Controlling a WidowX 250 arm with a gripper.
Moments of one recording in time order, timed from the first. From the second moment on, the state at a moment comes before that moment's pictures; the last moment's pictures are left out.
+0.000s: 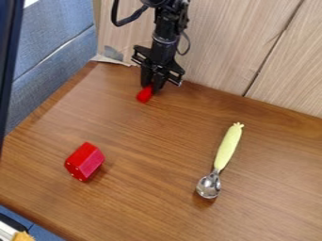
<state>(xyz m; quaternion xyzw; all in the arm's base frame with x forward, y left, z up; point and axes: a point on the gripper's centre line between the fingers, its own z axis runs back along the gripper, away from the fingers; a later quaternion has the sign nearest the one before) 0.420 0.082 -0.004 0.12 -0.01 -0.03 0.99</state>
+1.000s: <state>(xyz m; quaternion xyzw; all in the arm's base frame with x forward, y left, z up) 0.418 0.085 -0.005 0.09 -0.01 0.00 1.00</state>
